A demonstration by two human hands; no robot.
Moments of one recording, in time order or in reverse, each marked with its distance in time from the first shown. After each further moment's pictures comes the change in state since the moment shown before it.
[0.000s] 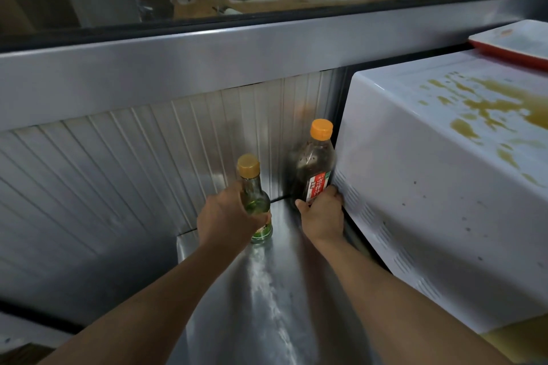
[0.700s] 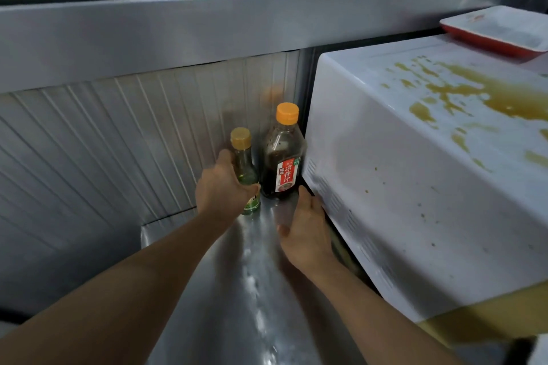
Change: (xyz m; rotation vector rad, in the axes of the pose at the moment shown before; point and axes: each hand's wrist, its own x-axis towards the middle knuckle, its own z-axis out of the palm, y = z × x) left_hand 0.025 0.032 0.039 -0.086 0.040 0.002; right_hand -0.040 0.030 -0.037 -0.138 -0.215 -0.215
